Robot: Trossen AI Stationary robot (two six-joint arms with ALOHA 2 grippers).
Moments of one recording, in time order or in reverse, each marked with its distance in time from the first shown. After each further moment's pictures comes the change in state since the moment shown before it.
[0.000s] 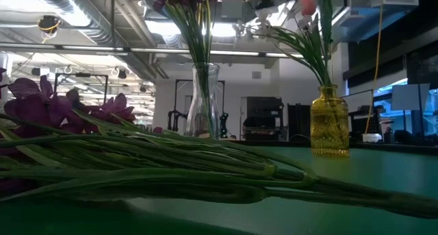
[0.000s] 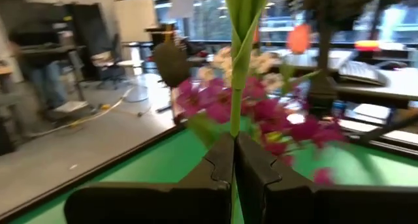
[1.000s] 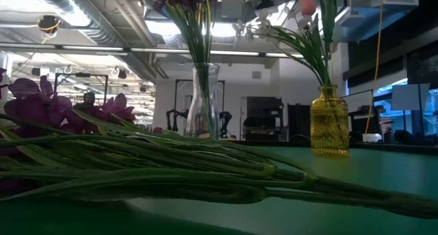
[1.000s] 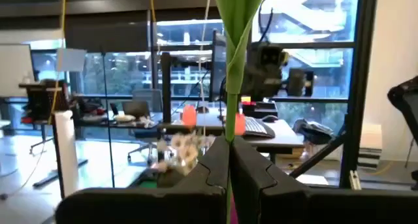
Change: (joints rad) left arm 0.367 -0.584 -0.150 0.067 0.845 0.403; right arm 0.000 -0.097 0.046 -0.177 -0.075 -0.026
